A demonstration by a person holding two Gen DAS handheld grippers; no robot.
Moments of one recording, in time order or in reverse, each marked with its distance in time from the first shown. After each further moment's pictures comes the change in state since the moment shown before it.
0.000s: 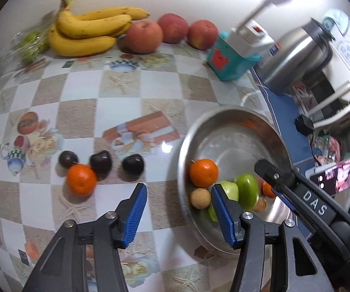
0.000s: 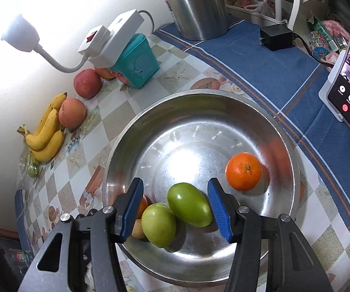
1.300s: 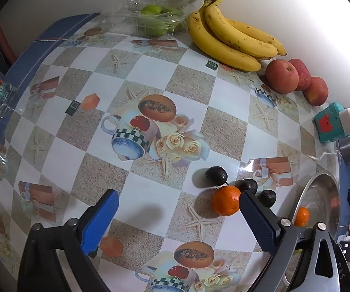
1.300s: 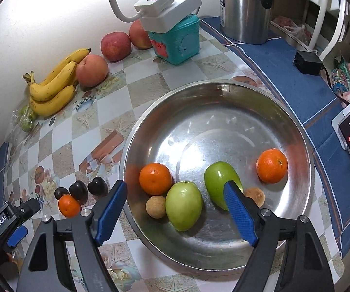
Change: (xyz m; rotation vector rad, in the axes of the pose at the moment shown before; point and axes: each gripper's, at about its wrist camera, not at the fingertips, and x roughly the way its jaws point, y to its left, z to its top) left arm -0.034 0.136 0.002 -0.368 -0.048 0.297; right arm 0.011 0.054 -0.029 -0.244 0.039 -0.082
